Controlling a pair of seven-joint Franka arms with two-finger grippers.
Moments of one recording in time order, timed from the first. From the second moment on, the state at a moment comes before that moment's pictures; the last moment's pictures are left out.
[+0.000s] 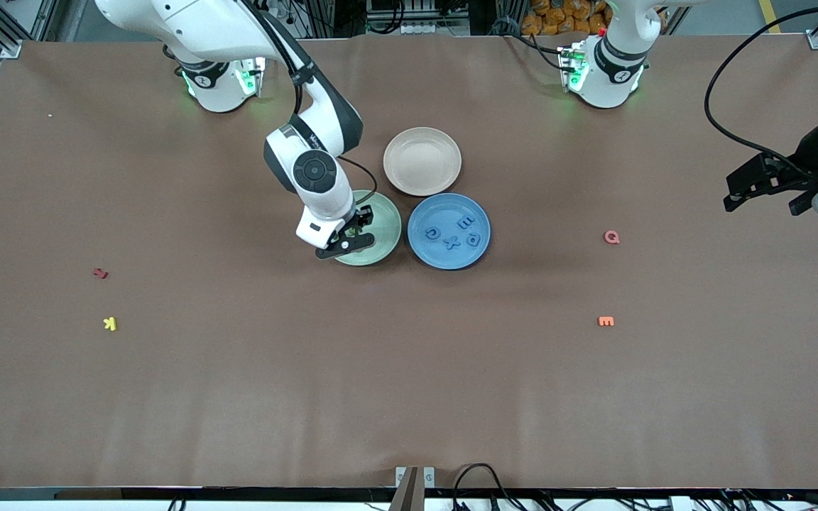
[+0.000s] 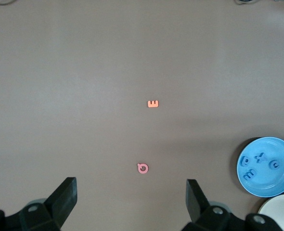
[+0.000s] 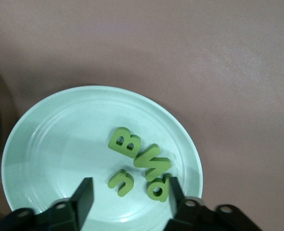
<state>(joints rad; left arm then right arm) -0.03 0.01 -0.04 -1.58 -0.03 1.69 0.00 0.63 0.46 0.04 -1.97 0.05 2.34 0.35</state>
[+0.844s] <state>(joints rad) -0.03 0.01 -0.04 -1.58 -0.03 1.69 0.00 0.47 0.46 -0.06 -1.94 0.05 2.34 0.02</state>
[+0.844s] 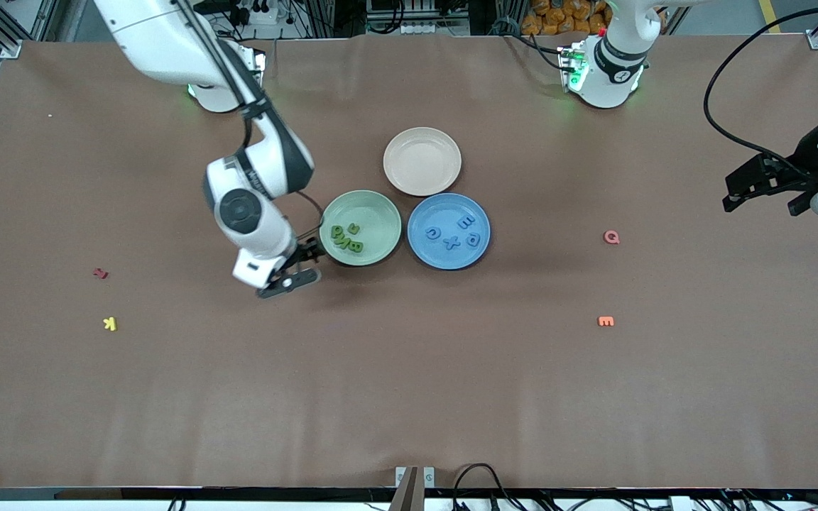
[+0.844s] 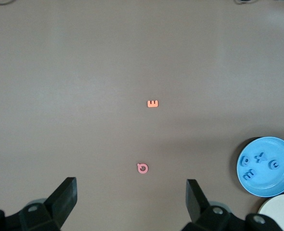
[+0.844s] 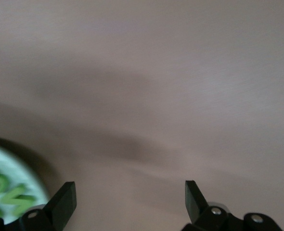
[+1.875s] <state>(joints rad) -0.02 0.03 -0.03 -1.57 -0.02 1.70 -0.06 0.16 0.48 -0.25 -1.89 0.04 2.34 -0.26</state>
